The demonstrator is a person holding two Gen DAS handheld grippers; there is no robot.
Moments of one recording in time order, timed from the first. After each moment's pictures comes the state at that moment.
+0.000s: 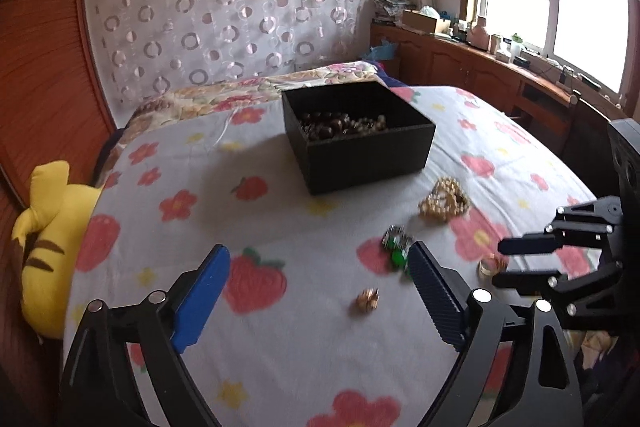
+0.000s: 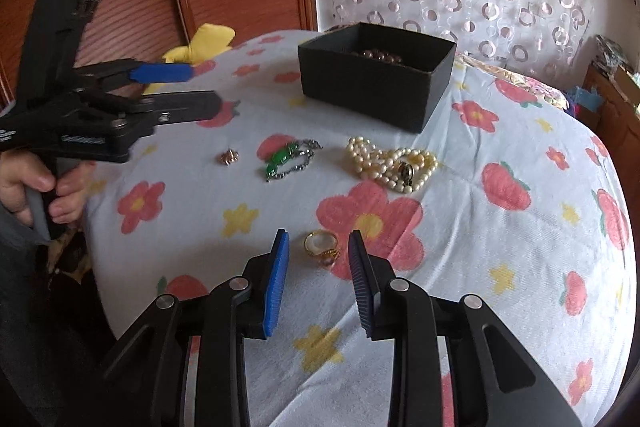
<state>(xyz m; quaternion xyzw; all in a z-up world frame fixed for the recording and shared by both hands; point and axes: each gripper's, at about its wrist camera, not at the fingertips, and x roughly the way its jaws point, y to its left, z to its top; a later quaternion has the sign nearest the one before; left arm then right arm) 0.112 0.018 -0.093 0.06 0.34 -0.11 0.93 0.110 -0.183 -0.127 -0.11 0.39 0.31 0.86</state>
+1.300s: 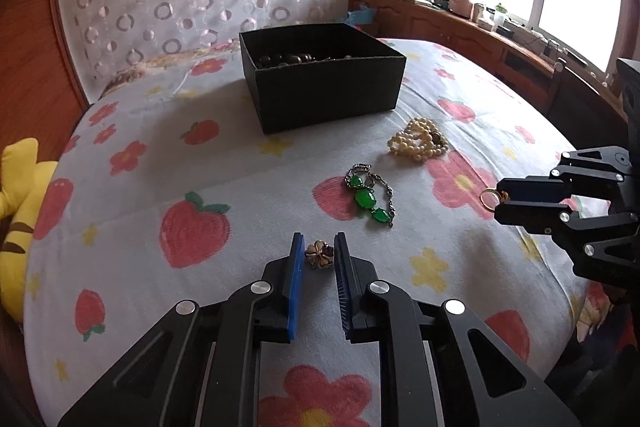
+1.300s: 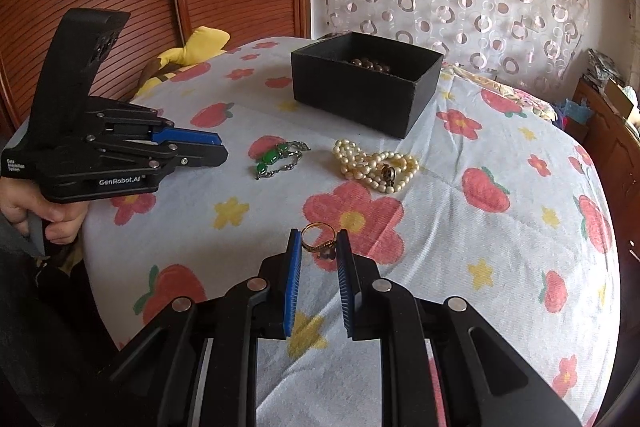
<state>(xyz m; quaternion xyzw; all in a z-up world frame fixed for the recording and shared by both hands) 0.111 -0.003 -0.127 0.06 0.40 -0.15 0.90 0.103 -0.194 -0.119 -0.12 0.37 0.30 0.87</state>
